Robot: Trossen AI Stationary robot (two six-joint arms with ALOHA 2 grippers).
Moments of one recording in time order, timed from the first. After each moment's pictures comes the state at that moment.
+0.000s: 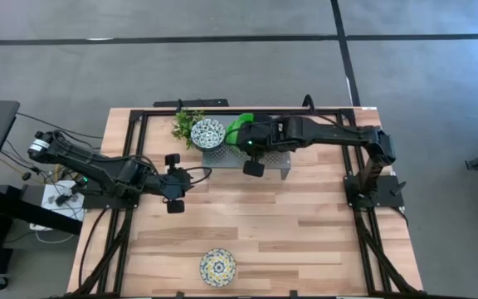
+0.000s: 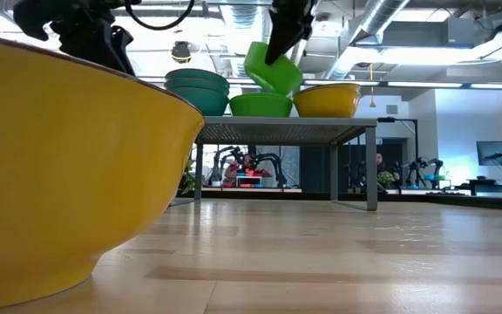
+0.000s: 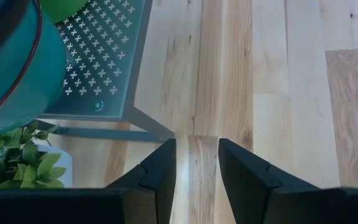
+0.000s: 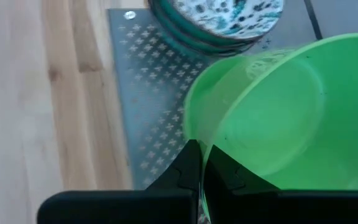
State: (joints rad) left arm -0.33 1.09 0.83 -0.70 -0.49 -0.10; right arm -0.06 1.81 1.86 -1.07 0.31 -0.02
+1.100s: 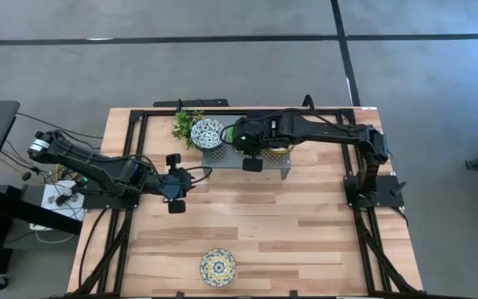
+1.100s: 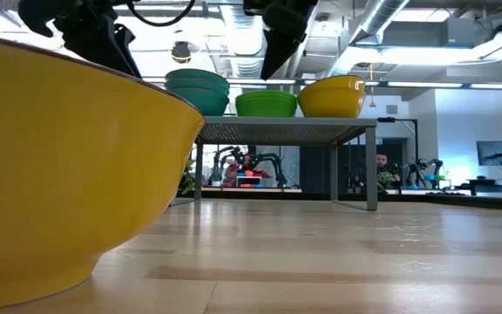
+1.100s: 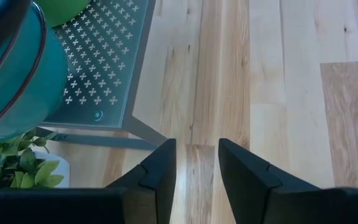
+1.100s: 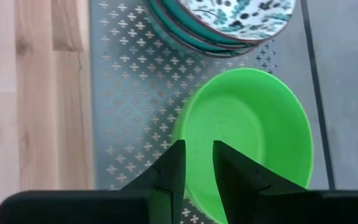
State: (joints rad) left arm -0.33 1.09 0.83 -0.66 -0.48 -0.10; right arm -0.10 1.86 1.87 -1.04 0.32 -0.19
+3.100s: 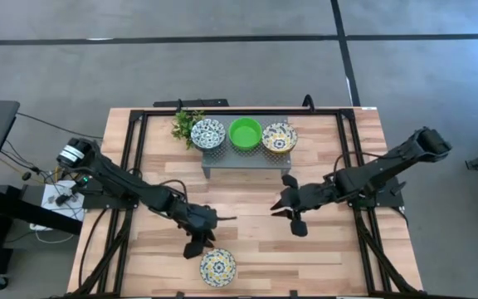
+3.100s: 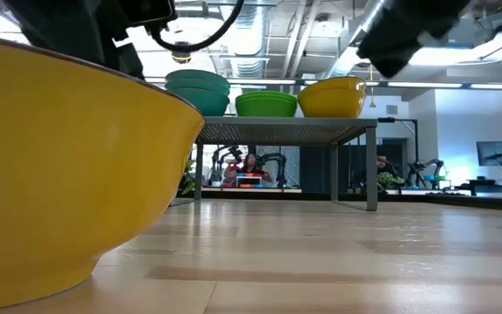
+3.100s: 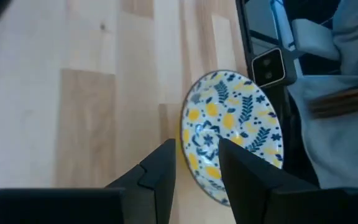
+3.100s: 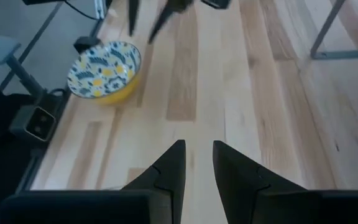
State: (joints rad) left arm -0.44 1.53 0.83 -0.08 0.17 -0.51; right arm 0.39 1.24 0.78 -0.16 0.16 0.29
